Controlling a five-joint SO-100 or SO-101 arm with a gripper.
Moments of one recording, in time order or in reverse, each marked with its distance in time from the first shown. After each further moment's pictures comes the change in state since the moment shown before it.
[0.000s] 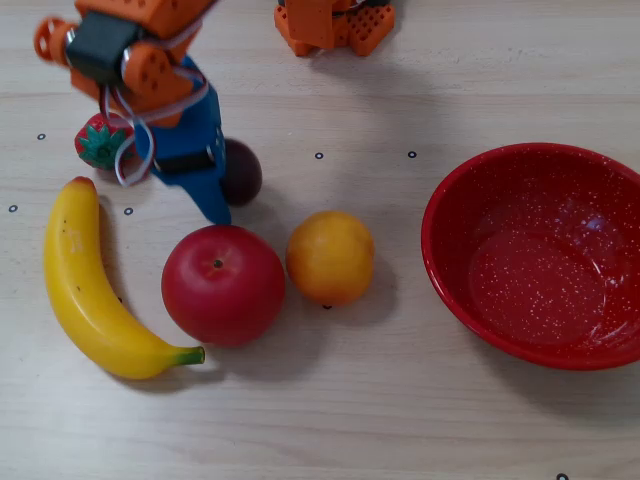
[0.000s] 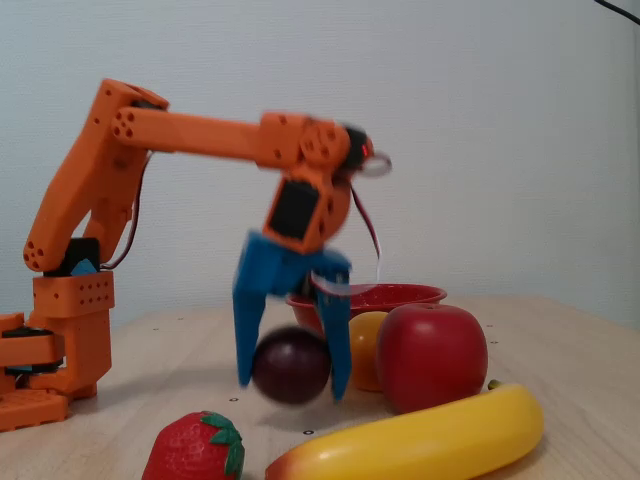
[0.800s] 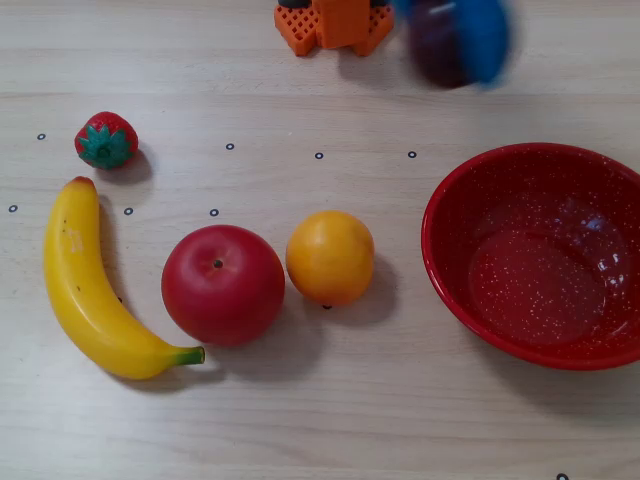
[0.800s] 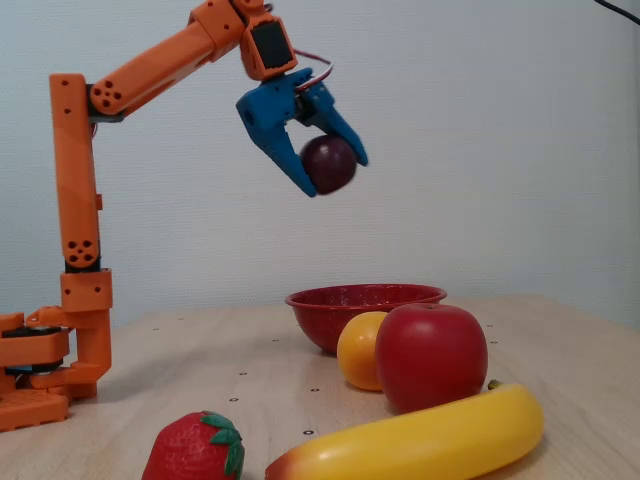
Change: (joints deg) arm 44.3 29.4 -14.3 0.1 -23.6
